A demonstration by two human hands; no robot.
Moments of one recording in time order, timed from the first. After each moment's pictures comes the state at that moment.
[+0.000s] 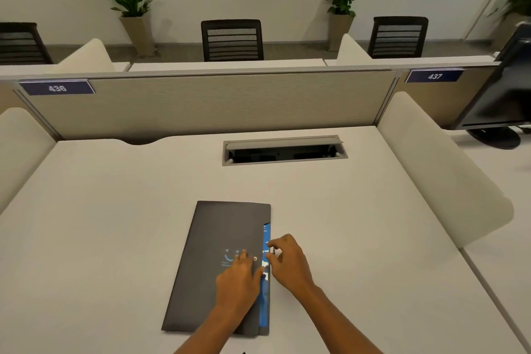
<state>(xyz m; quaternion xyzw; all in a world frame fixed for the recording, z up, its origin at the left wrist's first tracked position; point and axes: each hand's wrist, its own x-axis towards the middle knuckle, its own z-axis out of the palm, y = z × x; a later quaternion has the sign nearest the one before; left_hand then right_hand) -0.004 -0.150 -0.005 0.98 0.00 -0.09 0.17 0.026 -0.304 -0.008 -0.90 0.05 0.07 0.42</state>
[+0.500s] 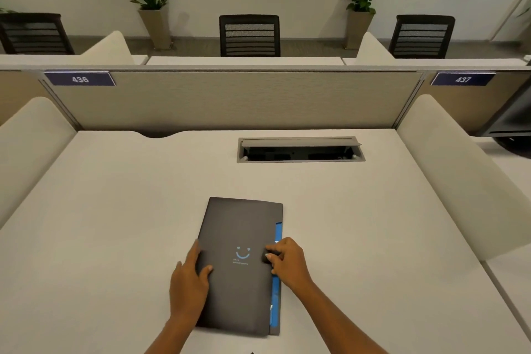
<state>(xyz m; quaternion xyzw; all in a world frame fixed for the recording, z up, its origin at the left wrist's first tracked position) -0.013 -0.031 -0.018 0.90 0.20 0.02 0.38 0.044 -0.277 -0.026 -0.89 0.05 0.13 0.43</state>
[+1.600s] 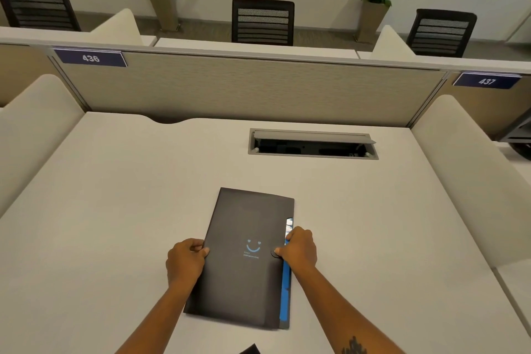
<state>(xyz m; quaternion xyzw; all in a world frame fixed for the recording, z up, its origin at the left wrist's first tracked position) 0.022 0.012 -0.023 0.87 0.30 -0.02 0.39 0.067 -0.250 0.001 -0.91 0.20 0.18 0.30</state>
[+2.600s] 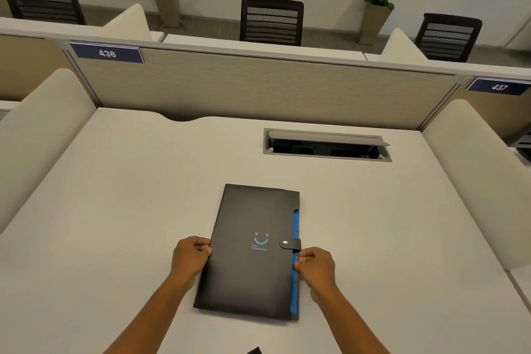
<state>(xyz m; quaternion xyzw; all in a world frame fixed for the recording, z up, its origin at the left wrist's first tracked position) 0.033 0.074 -0.036 0.80 0.31 -0.10 0.50 0.022 -0.231 -0.013 -0.83 0.30 0.13 0.45</state>
